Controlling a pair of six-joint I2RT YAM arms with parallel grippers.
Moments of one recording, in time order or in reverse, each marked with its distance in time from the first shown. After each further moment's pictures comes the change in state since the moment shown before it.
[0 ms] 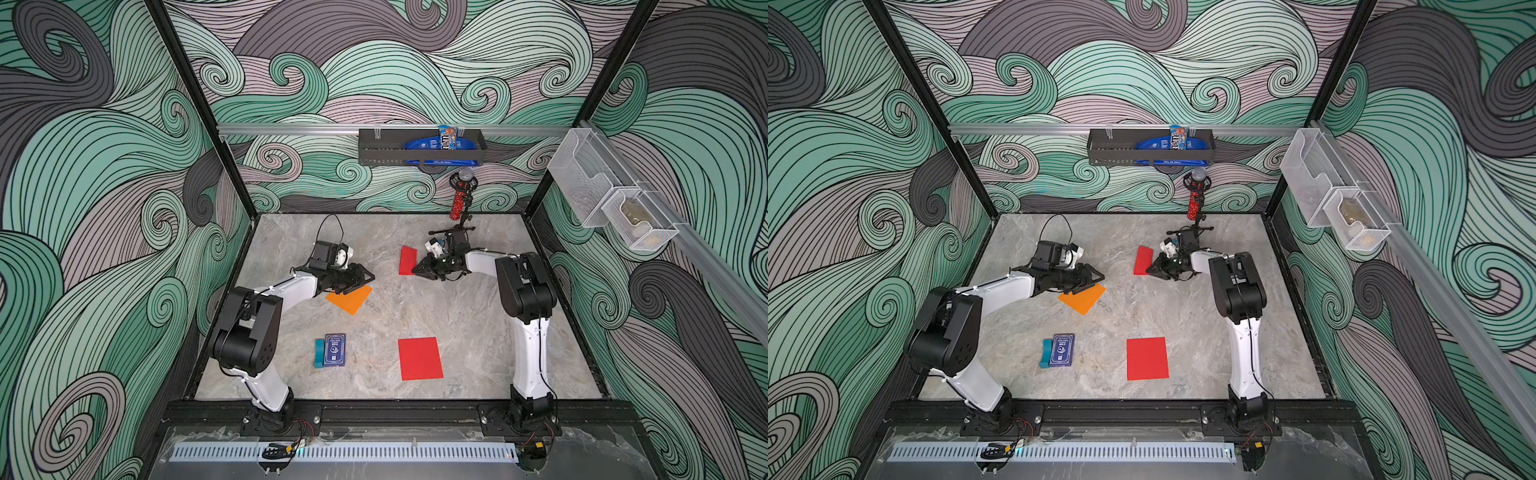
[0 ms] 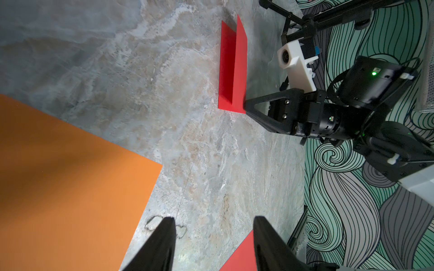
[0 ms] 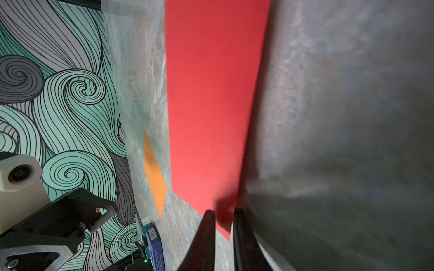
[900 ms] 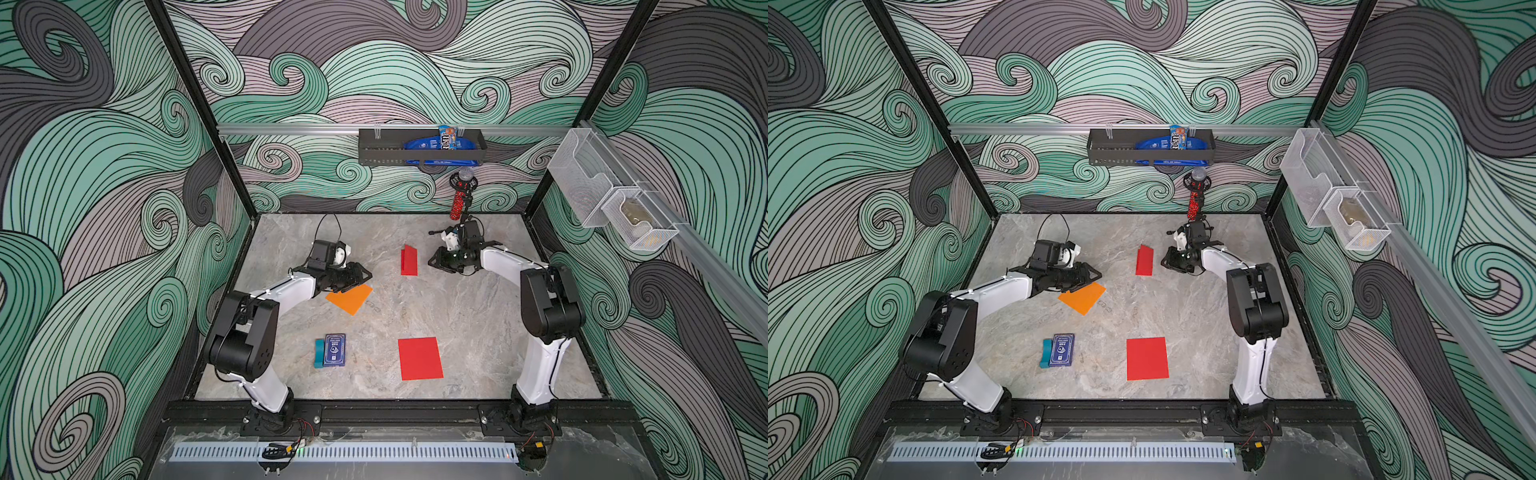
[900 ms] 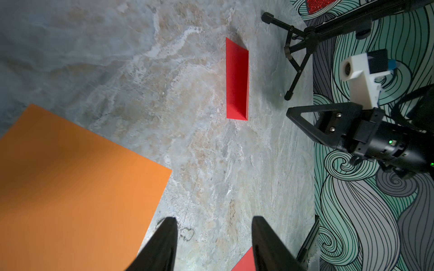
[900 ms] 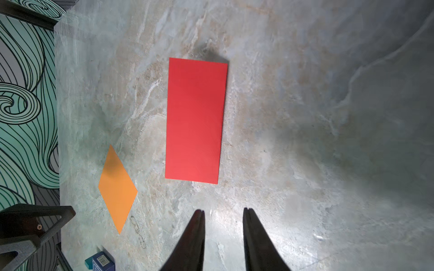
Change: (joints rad) left arm 0.000 -0.045 -0.006 -0.010 -0.074 0.021; right arm 0.004 -0.270 -0.085 -0.128 0.353 -0.126
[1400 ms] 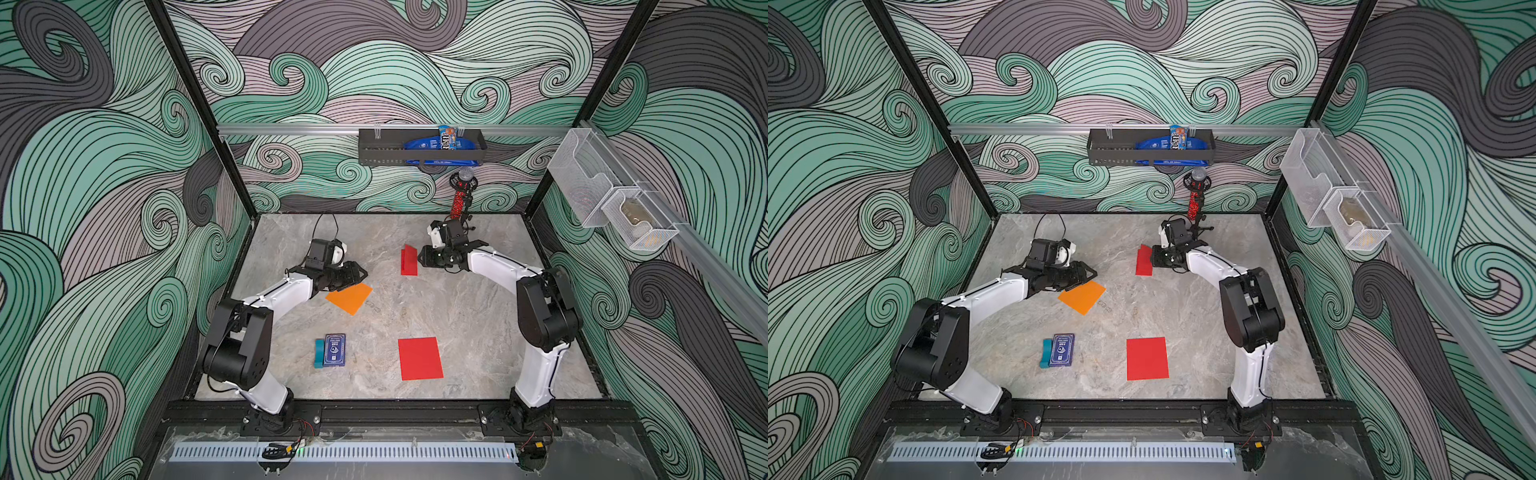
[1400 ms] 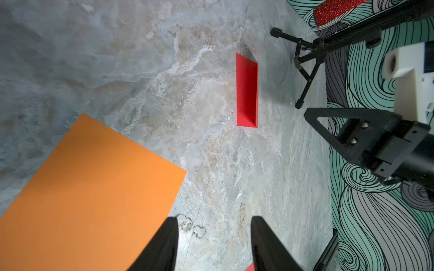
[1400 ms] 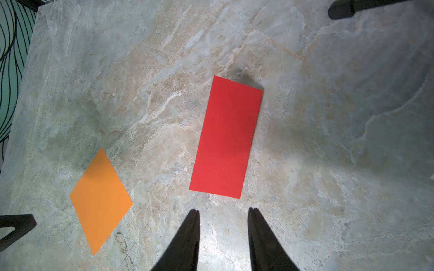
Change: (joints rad) left arm -0.001 -0.053 0.000 -0.056 -0.093 0.026; right arm 0.139 -0.027 0.046 0.028 0.226 -0.050
